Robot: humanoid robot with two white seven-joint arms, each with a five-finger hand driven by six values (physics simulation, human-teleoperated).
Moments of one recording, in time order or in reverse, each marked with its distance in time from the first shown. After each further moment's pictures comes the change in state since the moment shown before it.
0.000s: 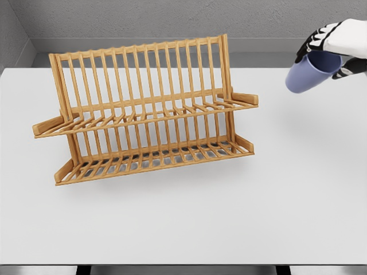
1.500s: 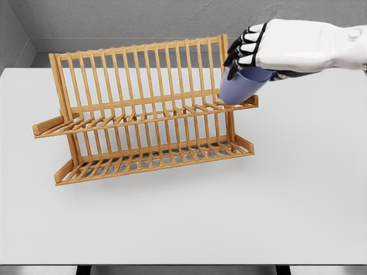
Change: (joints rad) left arm 0.000 0.000 0.000 0.000 0.000 0.000 0.000; right arm -0.095 0.091 0.068 -0.321 -0.002 0.003 -0.006
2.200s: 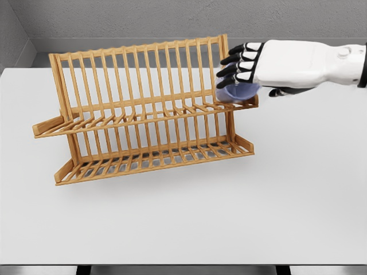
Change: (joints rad) left arm 0.000 0.000 0.000 0.000 0.000 0.000 0.000; right arm 0.046 -0.013 0.012 -0.001 0.008 -0.003 0.006
